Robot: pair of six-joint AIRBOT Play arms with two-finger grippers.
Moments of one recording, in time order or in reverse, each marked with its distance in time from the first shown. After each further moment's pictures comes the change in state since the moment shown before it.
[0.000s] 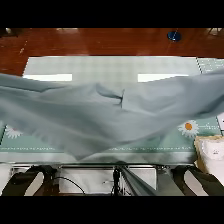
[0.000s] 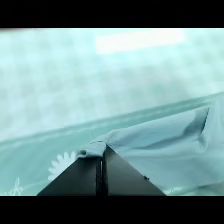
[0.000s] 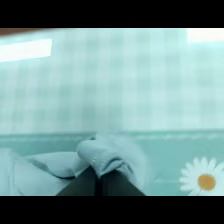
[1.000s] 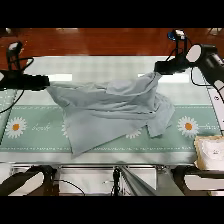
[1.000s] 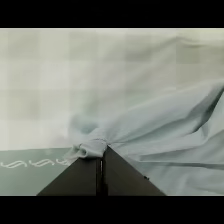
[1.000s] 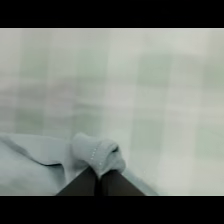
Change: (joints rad) left arm -0.002 -0.438 -0.681 0.107 0.758 0.105; right arm 0.351 -0.649 -0.365 -0.281 -0.867 -0.059
